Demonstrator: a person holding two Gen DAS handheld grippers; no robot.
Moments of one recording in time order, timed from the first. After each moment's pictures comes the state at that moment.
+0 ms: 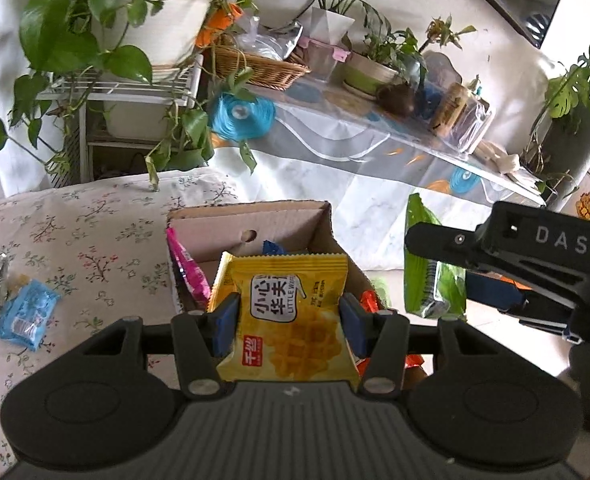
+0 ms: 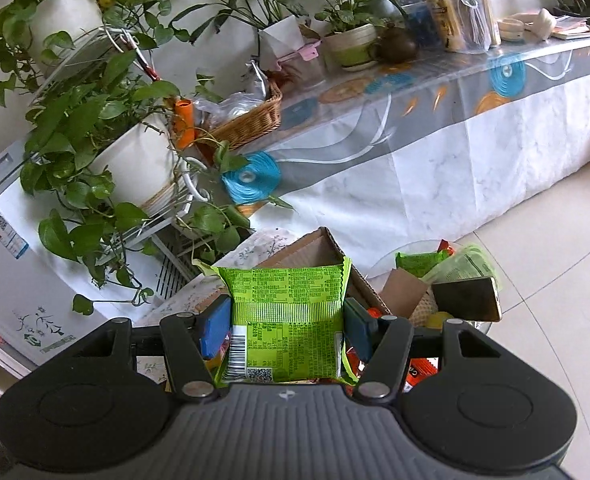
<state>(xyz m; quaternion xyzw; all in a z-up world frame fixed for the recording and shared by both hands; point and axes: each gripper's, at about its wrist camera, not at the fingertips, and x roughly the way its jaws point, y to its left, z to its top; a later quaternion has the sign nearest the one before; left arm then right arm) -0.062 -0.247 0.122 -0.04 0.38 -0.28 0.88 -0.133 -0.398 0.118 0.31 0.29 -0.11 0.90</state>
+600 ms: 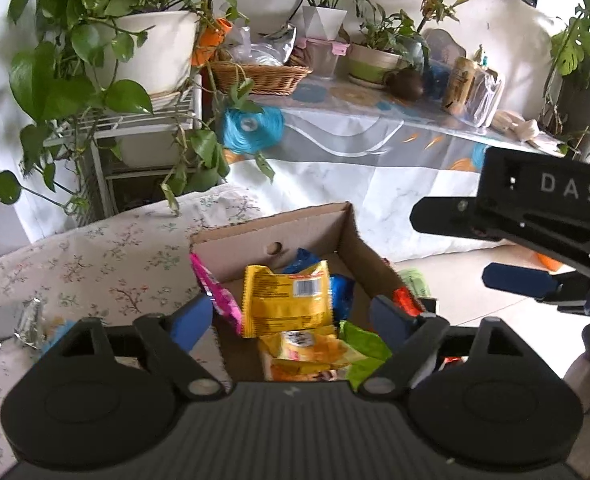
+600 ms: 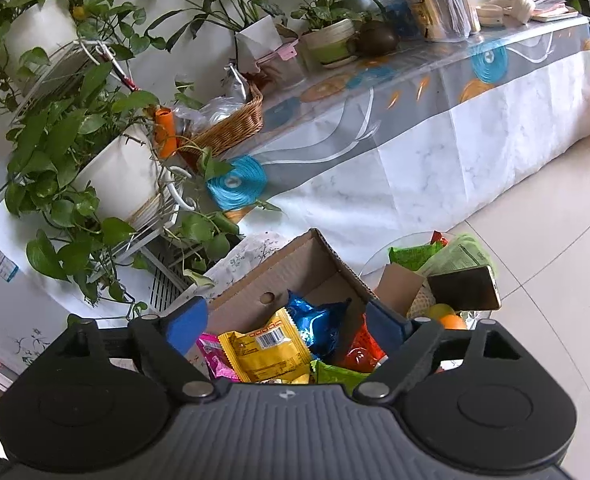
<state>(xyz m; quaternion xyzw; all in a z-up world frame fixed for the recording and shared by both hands) -0.064 -0.259 0.131 0.04 0.36 -0.25 0.90 -0.126 -0.399 0.115 0.33 0.29 -0.13 0.89</state>
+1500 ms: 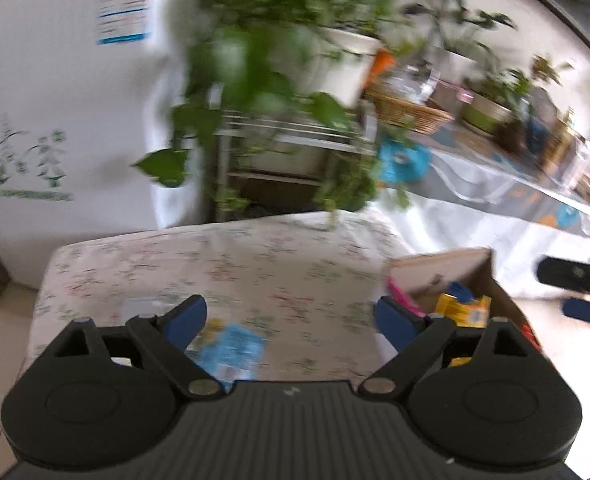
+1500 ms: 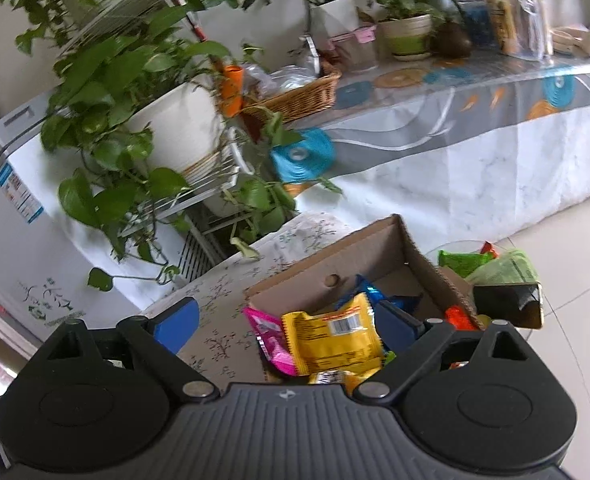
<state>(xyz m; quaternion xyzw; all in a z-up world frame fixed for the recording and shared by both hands) -0.013 -0.097 0.136 -0.02 0.36 -0.14 0.92 -0.088 -0.345 0.121 0.27 0.31 -0.07 0.91</state>
